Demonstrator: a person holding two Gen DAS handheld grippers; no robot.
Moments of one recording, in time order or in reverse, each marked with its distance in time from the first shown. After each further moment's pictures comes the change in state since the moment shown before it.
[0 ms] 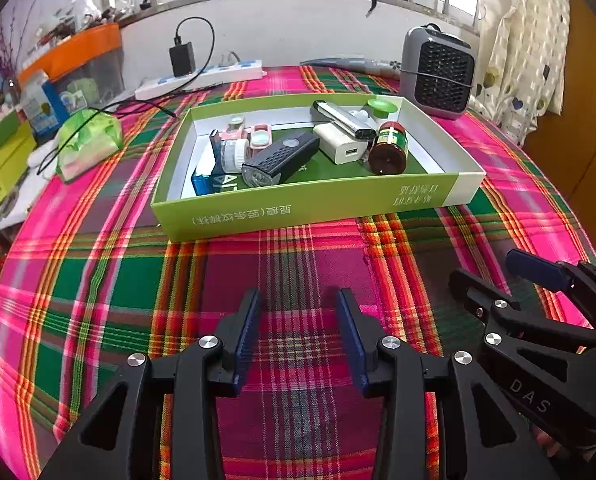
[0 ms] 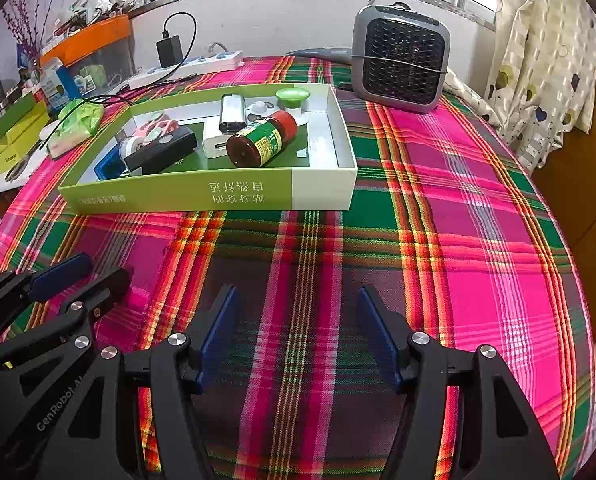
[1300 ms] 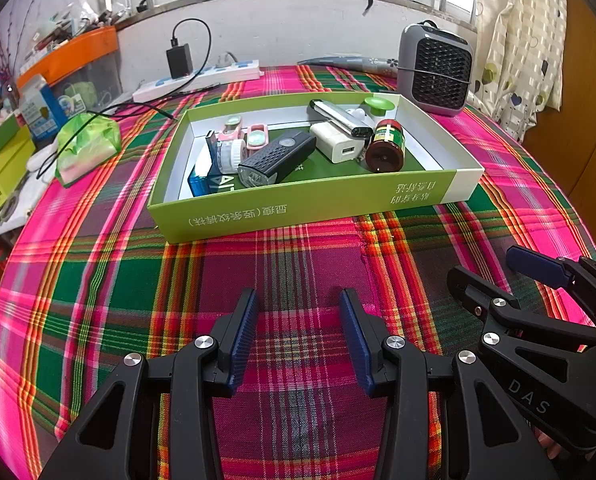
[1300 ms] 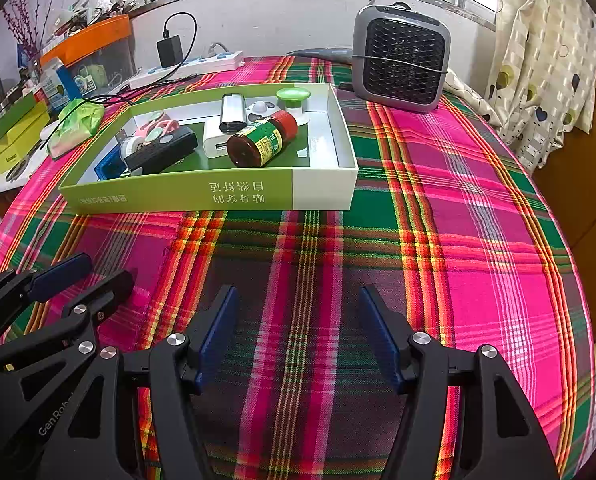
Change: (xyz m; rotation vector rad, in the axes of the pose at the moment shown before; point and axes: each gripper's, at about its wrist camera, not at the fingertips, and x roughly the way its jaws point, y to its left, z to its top) left arm 0.001 -0.003 0.000 0.009 0.001 0.006; right arm 0.000 0.000 0.000 -0.002 0.000 -0.002
